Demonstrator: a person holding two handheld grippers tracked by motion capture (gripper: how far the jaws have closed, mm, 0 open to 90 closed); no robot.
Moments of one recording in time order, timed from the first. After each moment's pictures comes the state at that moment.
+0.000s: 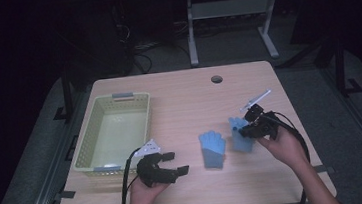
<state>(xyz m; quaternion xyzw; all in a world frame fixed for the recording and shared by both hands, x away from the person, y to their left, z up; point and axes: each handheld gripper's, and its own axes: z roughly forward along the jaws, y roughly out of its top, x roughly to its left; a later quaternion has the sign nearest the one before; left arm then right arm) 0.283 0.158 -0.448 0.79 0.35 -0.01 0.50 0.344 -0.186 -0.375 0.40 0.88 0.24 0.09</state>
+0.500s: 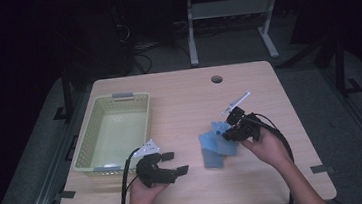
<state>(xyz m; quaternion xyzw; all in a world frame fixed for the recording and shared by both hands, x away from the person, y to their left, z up) 0.282 0.159 -0.447 0.79 0.35 -0.01 0.51 0.344 -0.142 -0.376 0.36 0.90 0.25 0.06</state>
